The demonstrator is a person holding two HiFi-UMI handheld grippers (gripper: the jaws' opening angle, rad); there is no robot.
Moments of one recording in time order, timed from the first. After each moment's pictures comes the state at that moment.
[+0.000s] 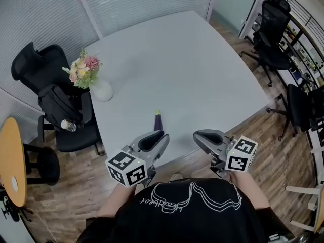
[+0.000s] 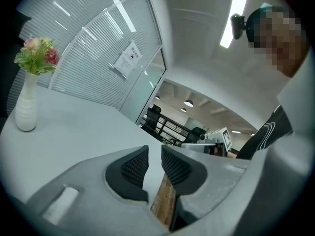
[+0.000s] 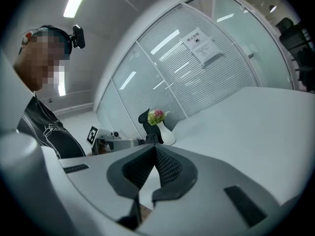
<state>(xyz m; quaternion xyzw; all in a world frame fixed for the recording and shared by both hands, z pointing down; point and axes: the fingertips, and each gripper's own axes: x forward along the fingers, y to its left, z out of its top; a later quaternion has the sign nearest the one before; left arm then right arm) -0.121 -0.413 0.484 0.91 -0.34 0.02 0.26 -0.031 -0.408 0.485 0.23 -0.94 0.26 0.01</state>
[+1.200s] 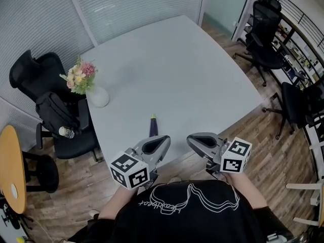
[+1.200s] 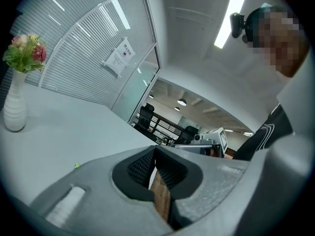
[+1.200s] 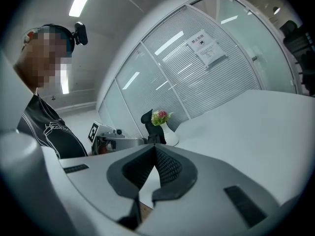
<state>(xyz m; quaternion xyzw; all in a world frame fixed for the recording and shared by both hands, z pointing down) -0.093 -0.398 0.472 0.92 -0.30 0.02 0.25 -0.035 -0.392 0.477 0.22 -0.94 0.25 0.01</state>
